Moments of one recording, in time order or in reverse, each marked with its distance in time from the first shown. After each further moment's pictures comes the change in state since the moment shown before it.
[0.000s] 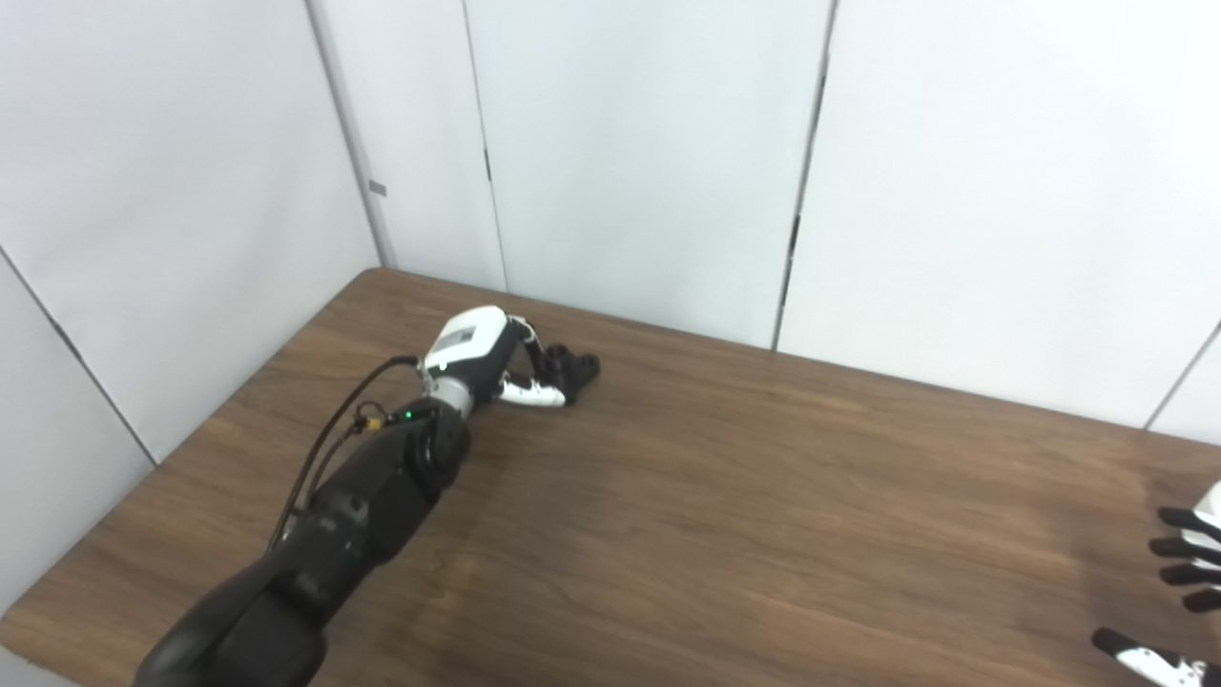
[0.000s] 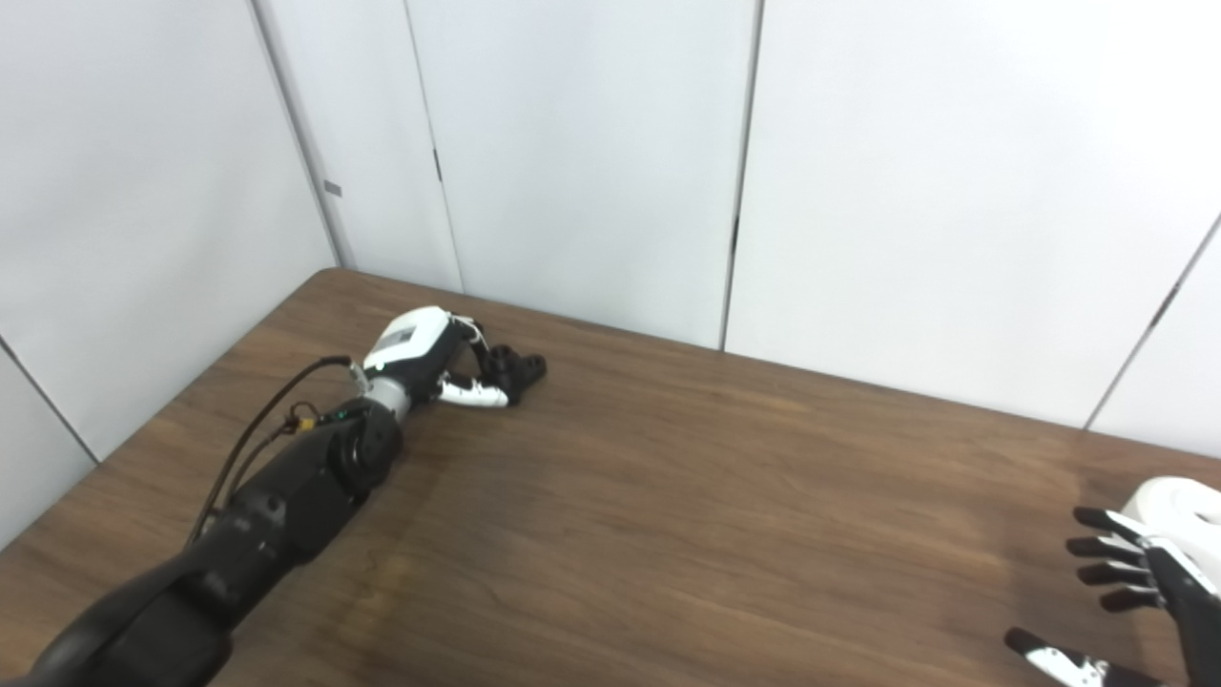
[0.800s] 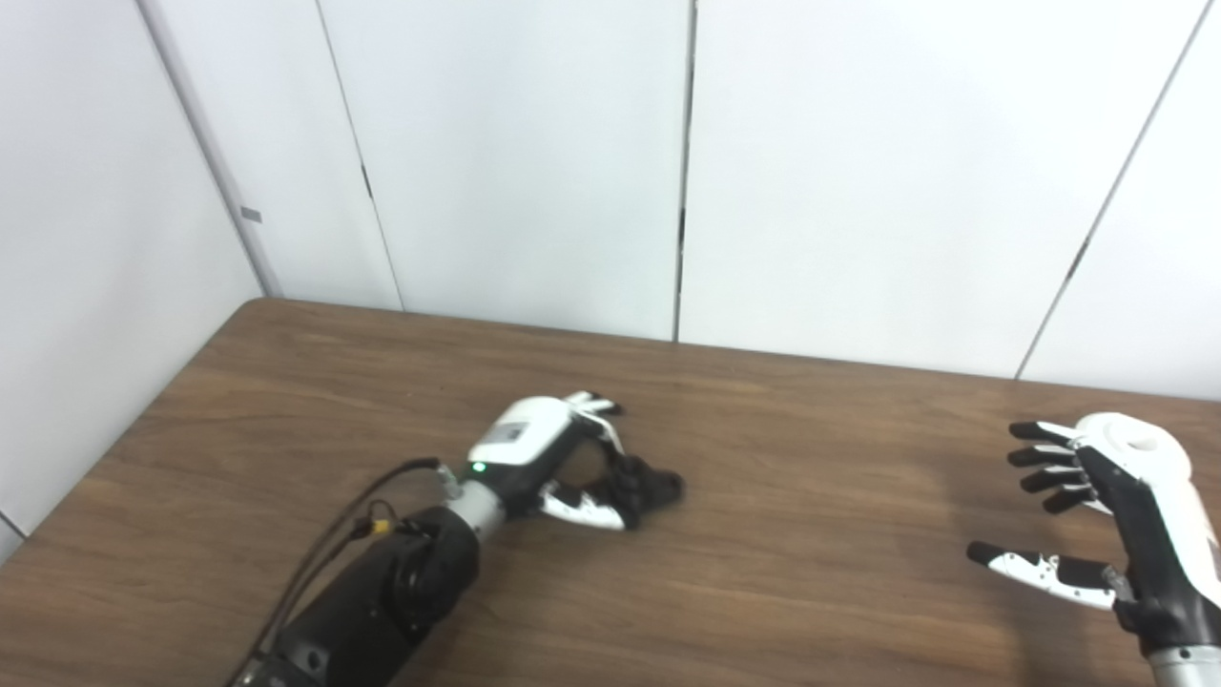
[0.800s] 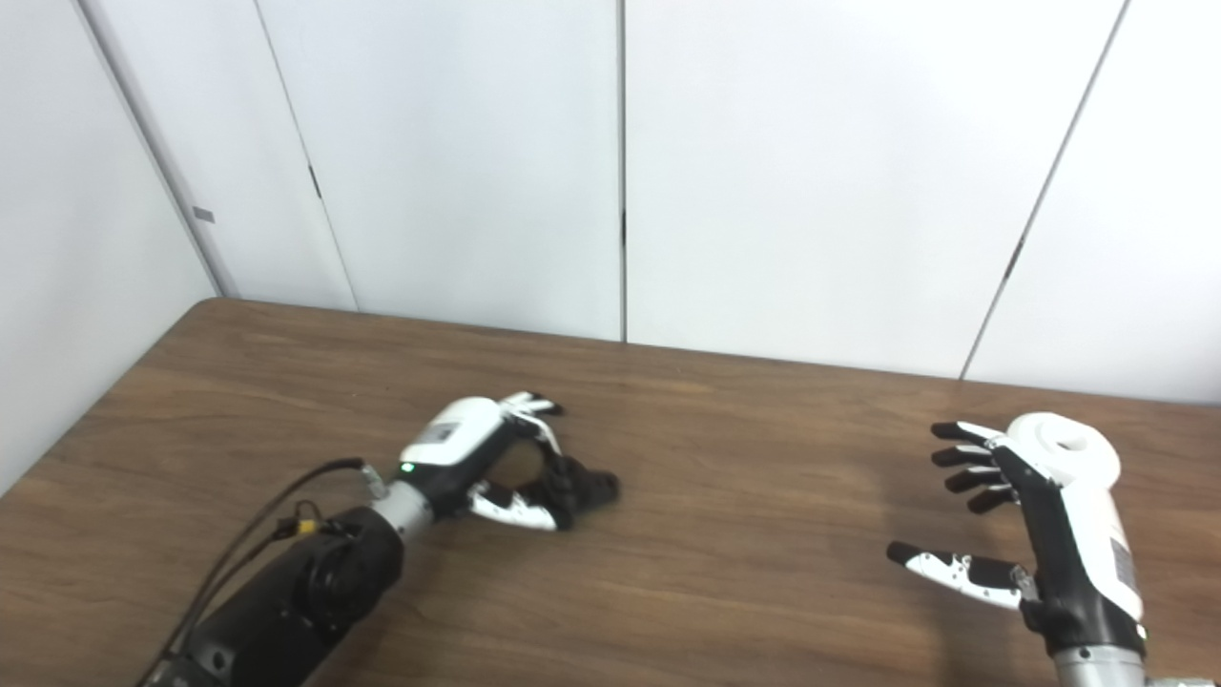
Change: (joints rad) left arm 0.133 -0.135 -0.172 -0.341 0.031 -0.192 -0.119; right arm -0.057 0.014 0.020 0.026 -0.048 0.012 -0.014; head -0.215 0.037
